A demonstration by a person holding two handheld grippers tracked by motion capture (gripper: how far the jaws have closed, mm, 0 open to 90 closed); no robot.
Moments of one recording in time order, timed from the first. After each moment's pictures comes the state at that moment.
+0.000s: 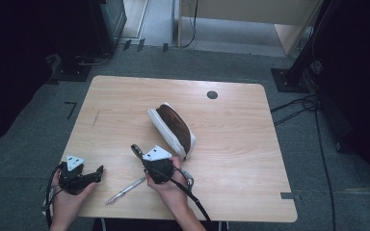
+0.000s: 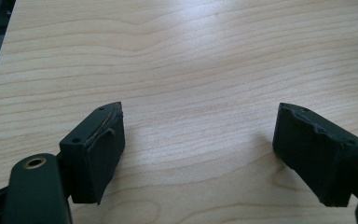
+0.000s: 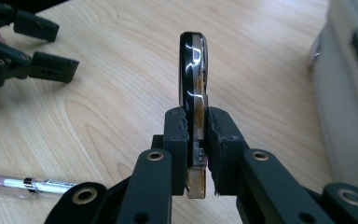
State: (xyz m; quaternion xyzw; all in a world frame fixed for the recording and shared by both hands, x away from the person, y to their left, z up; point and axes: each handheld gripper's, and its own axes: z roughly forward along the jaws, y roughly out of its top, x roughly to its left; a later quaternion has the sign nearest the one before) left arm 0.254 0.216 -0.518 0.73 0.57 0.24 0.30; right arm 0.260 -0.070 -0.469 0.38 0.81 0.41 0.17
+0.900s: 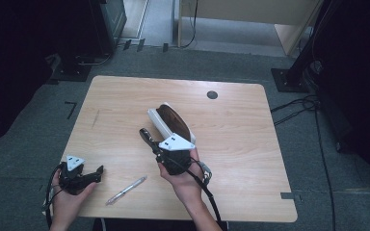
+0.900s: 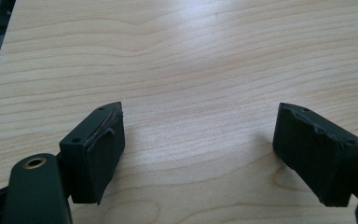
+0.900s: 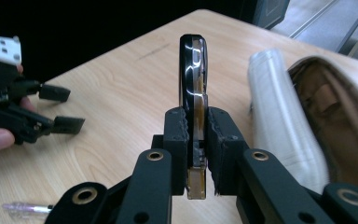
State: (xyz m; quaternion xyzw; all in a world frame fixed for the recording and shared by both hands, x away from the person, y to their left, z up) left arm 0.254 0.216 -0.518 0.73 0.57 0.24 0.30; right arm 0.257 -0.113 -0.402 0.39 0.77 0.47 0.20
